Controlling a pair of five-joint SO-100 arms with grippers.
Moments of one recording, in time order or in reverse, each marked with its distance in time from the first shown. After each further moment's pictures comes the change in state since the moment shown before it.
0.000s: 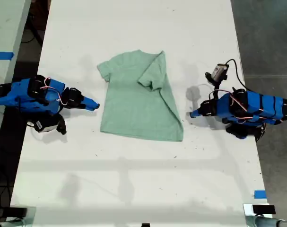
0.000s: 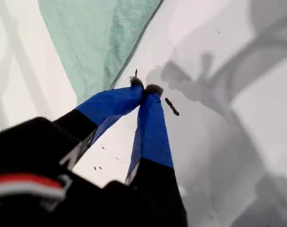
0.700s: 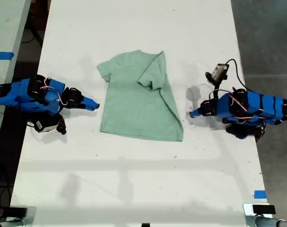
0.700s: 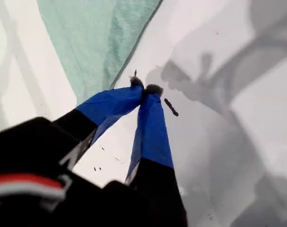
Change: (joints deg) arm 0 0.0 0.0 0.0 0.0 0.0; arm 1 0.4 0.0 -0.2 0.0 0.0
